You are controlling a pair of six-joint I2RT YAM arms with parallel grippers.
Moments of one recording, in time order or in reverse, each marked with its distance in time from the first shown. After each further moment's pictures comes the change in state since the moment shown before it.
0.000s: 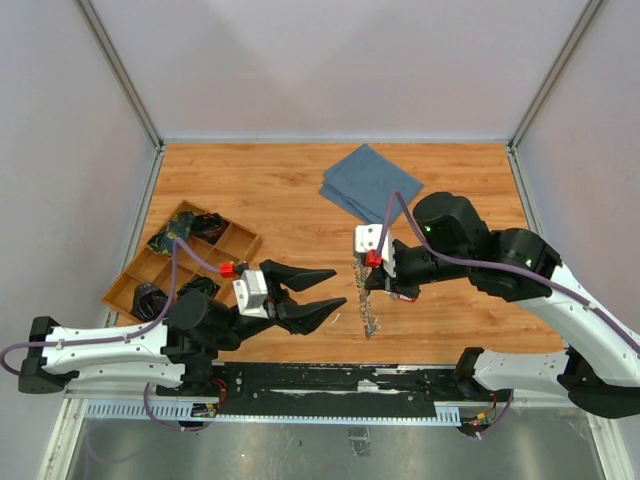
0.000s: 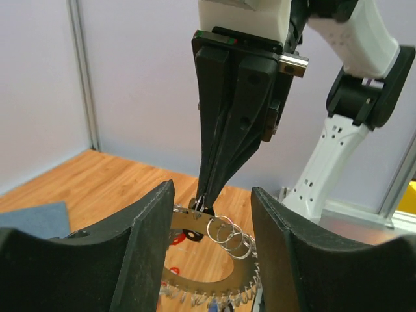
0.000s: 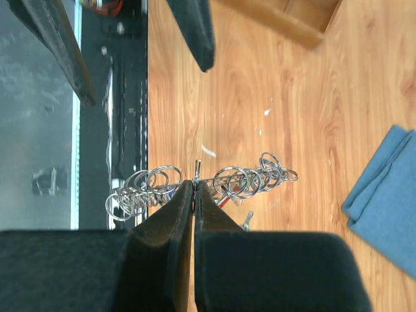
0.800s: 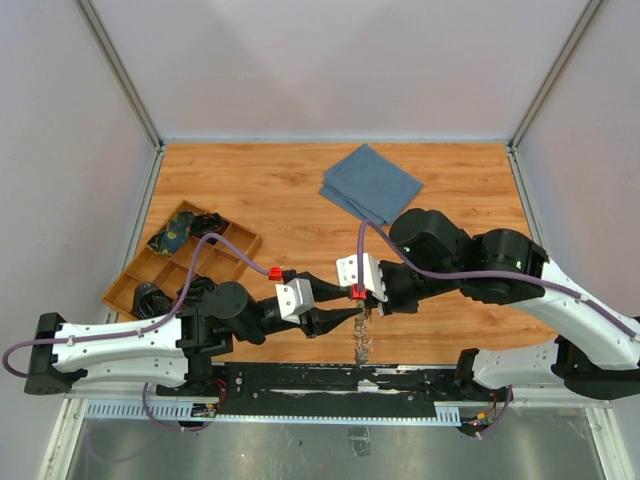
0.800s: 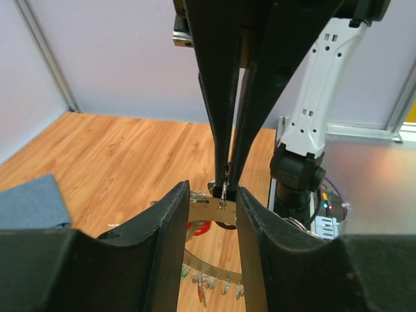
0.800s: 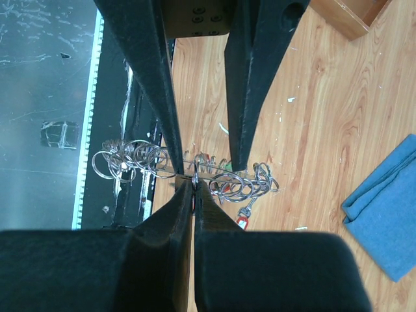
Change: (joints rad) left arm 0.050 0.141 0.098 -0.227 0.156 0.068; right arm 0.197 0.105 0.127 -0.219 0.126 -0.080
